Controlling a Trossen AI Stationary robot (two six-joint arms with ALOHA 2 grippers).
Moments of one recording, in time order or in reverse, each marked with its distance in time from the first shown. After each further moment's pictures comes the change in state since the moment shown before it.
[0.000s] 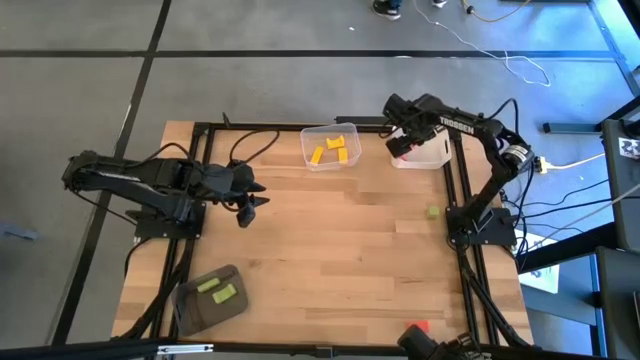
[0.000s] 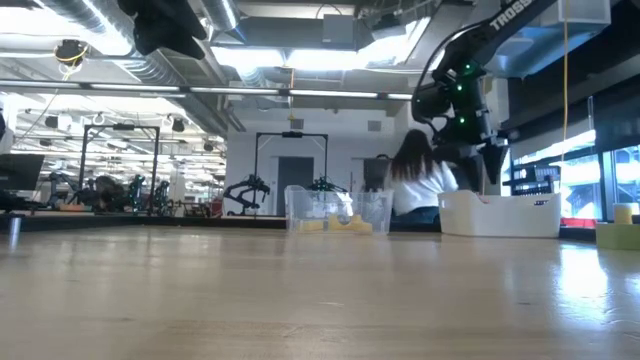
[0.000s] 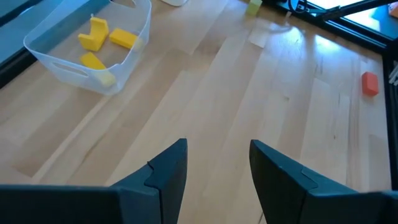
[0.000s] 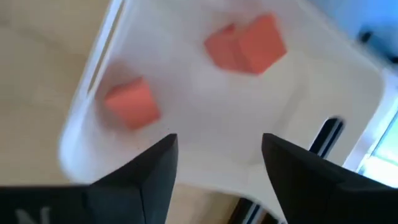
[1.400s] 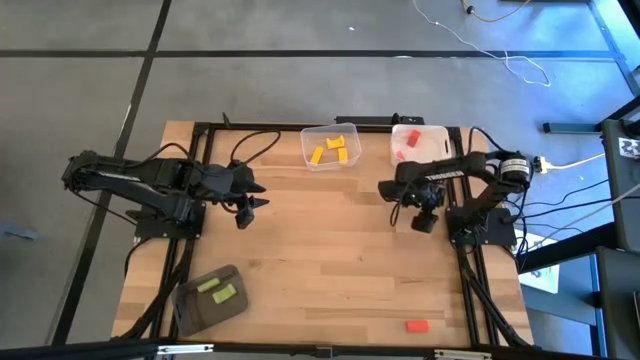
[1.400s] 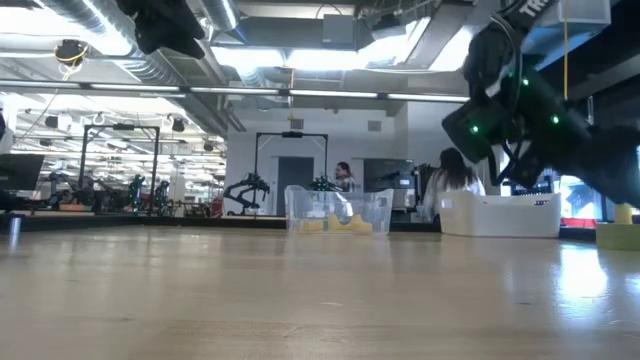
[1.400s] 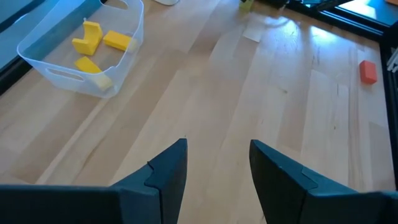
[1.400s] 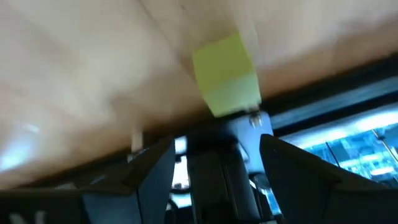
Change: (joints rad) left arm 0.000 0.000 0.000 -0.002 0.019 0.051; right arm 0.579 -0.047 -0.422 -0.256 -0.297 -0.086
